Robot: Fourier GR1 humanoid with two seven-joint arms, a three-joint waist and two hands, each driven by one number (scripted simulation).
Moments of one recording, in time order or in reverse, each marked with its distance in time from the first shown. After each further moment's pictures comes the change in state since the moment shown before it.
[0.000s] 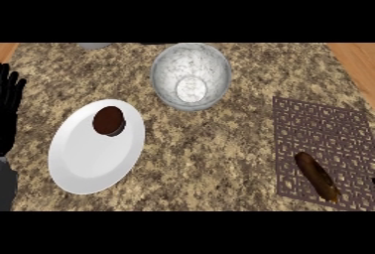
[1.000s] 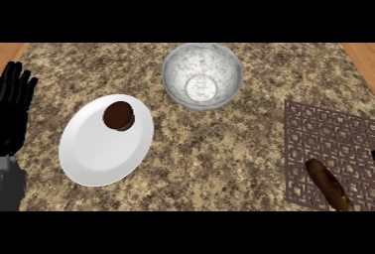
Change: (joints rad) left arm -0.001 -0.026 -0.037 -0.027 -0.003 -0.013 0.001; right arm -0.053 0.266 -0.002 -1.224 -0.276 0.375 0.709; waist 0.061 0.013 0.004
